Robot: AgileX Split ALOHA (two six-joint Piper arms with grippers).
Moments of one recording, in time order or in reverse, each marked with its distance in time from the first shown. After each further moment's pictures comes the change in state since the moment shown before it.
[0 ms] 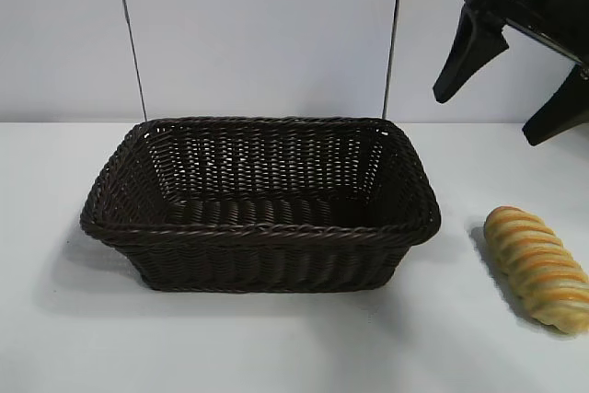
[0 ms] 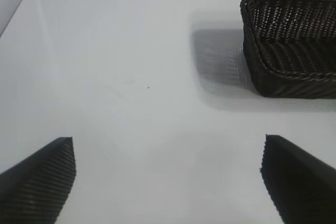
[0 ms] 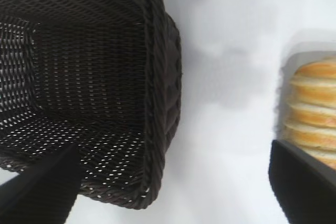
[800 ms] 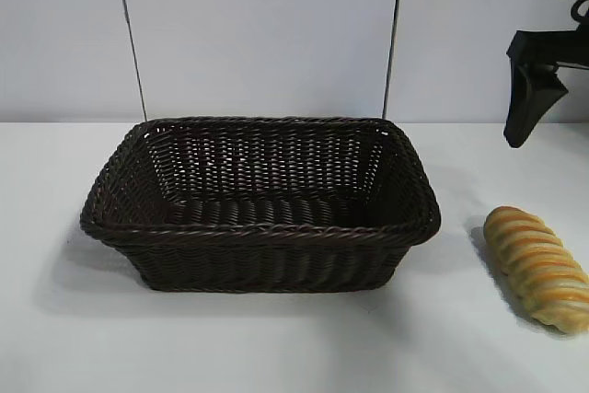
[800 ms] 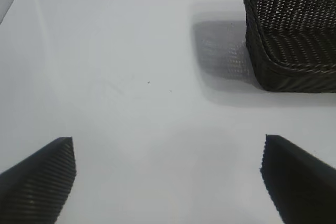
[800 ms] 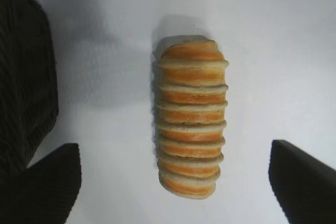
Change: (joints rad) left arm 0.000 -0.051 0.003 0.000 -0.003 0.002; right arm 0.000 0.000 0.183 -0.155 -0.152 0.086
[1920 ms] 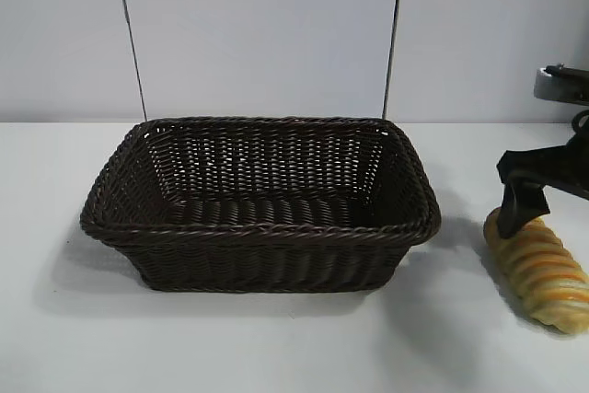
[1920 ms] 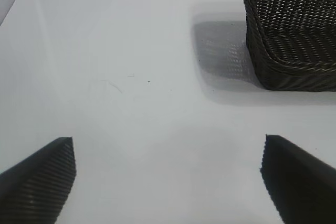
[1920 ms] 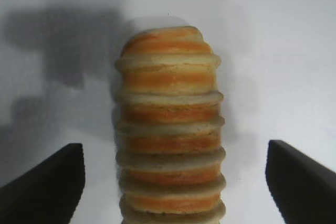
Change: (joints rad) left arm 0.000 0.000 0.012 0.000 0.006 0.000; right arm 0.000 0.127 0.193 0.046 -0.409 0.003
